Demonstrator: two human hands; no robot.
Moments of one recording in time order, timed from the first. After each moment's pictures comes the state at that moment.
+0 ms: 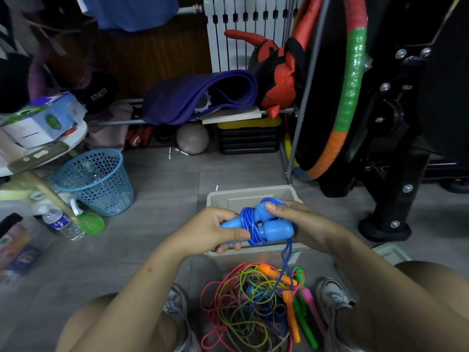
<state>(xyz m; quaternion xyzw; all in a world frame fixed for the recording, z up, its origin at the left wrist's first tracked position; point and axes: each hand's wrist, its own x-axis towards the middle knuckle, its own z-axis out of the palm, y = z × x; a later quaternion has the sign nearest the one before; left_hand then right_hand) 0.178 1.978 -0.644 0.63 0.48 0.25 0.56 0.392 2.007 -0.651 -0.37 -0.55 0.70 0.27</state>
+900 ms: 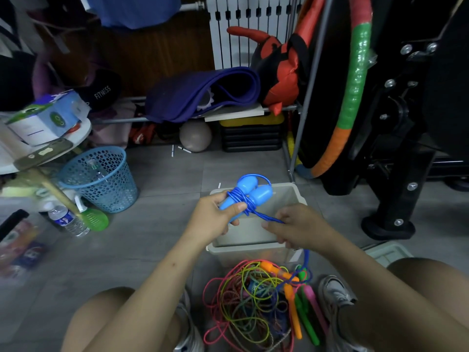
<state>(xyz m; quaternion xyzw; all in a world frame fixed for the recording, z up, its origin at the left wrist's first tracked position) 0.195 1.993 -0.658 0.52 0.60 0.40 0.45 0.383 1.997 -0.652 -0.57 -0.69 0.42 0.18</state>
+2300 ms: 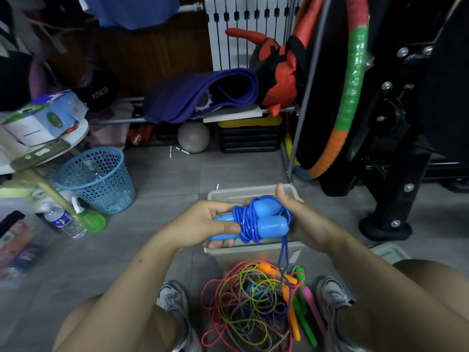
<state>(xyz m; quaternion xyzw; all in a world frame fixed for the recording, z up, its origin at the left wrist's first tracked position) 0.165 1.983 -0.640 0.61 0.43 0.27 0.62 0.386 1.996 -0.634 -0.35 -0.53 0.72 0.27</state>
